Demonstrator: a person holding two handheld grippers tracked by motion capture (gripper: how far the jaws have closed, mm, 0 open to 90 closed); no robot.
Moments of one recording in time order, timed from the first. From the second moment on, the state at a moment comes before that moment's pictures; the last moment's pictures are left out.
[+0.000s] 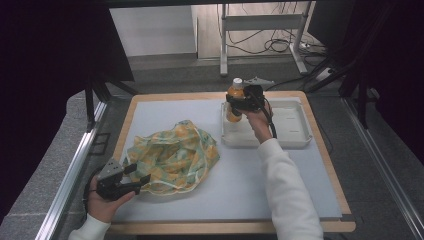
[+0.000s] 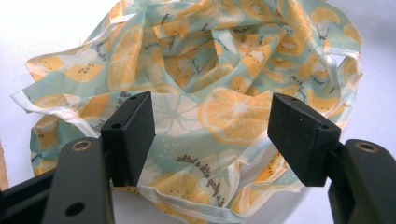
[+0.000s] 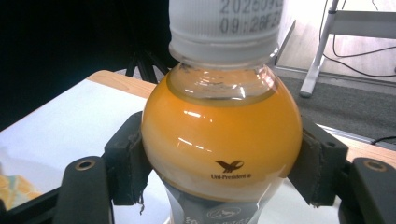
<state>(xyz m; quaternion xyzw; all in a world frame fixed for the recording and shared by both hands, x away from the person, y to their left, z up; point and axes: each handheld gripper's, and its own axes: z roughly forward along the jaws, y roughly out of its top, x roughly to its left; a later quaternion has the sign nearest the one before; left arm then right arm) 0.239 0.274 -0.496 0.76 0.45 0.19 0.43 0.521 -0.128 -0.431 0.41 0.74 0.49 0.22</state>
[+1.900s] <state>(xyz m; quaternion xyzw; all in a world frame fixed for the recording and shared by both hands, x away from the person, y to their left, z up) 0.240 0.277 -0.498 0.76 0.45 0.19 0.43 0.528 -0.135 -0.455 0.41 0.74 0.48 0.21</state>
